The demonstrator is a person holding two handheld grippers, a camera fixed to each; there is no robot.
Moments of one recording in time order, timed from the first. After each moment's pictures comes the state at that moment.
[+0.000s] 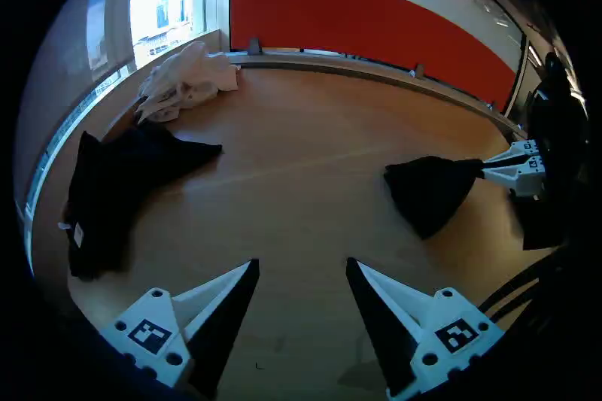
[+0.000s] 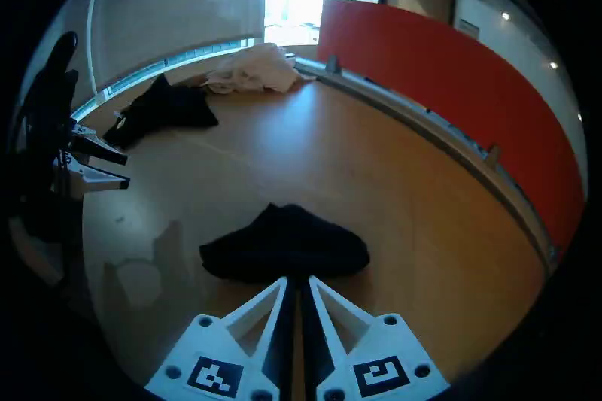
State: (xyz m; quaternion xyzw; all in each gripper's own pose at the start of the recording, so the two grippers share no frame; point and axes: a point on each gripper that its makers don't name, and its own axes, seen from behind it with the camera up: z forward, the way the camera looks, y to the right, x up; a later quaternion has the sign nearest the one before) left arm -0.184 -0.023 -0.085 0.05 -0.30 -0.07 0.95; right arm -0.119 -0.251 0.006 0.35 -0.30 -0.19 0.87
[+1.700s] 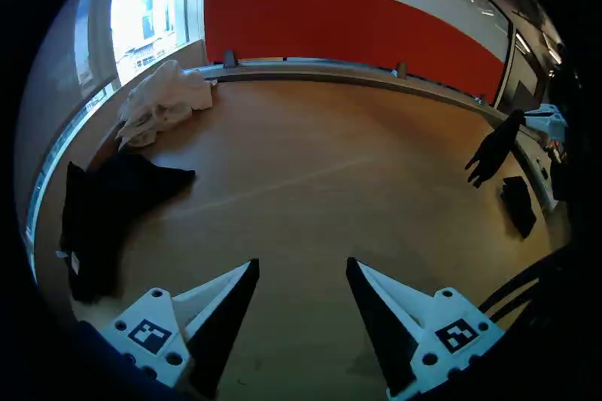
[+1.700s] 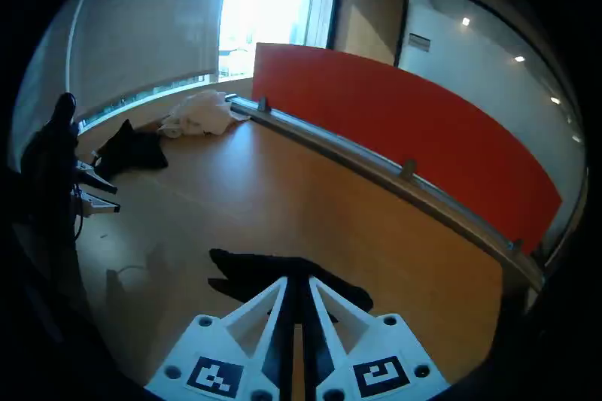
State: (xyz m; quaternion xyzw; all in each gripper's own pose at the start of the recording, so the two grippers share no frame) left arm -0.162 0.010 -0.052 0.03 -0.29 -0.04 0.95; right arm -0.010 -0.079 0.034 0.28 -0.25 -0.16 0.91
